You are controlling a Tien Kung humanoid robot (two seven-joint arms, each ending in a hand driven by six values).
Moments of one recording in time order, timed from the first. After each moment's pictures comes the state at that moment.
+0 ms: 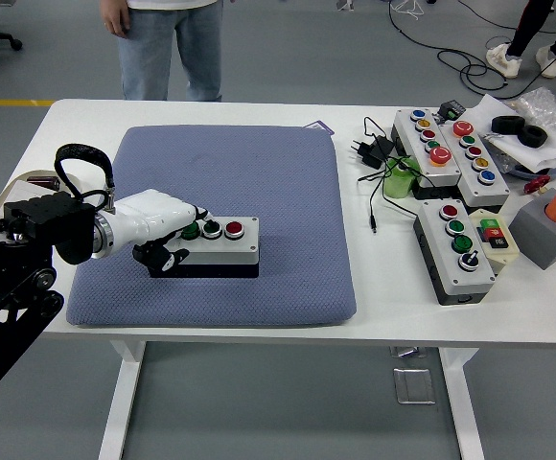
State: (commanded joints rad) left arm -0.51 0.39 -1.08 -1.56 2.27 -0.65 0.06; right arm 0.06 -0.16 0.71 0.18 -0.55 -0.31 -0.12
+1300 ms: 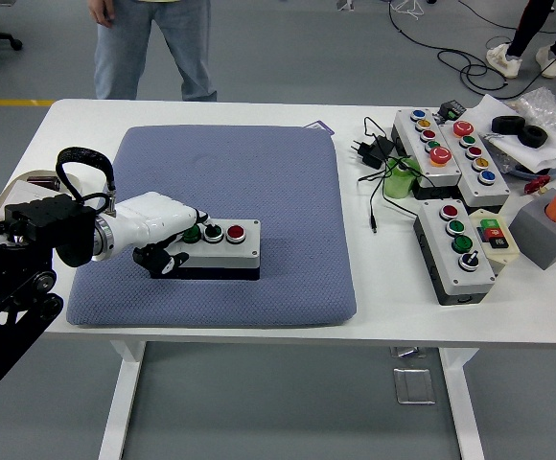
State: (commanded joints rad) left arm -0.51 0.39 -1.06 -1.55 2.27 -0.65 0.06; right arm 0.05 -0.16 0.71 0.18 -0.55 -0.31 -0.12
